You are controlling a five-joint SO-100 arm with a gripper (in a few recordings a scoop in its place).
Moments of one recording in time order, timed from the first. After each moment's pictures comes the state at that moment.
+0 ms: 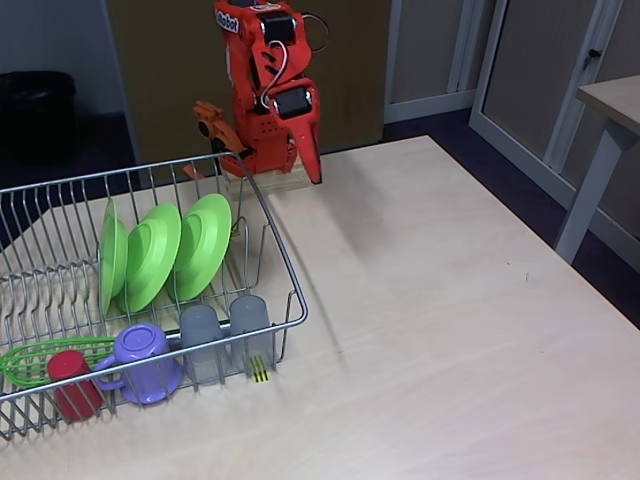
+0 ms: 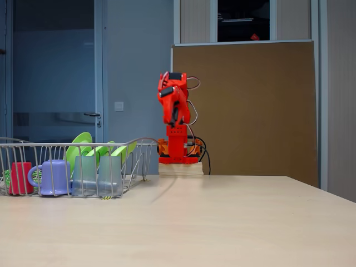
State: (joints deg) arm -8.2 155.5 148.7 52.9 20.7
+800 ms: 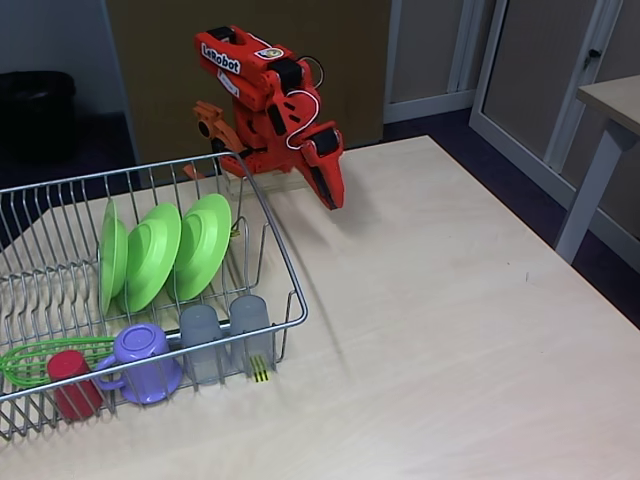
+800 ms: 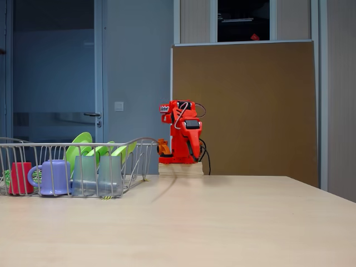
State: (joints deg) arm -24.6 176.5 179.3 55.3 -2.8
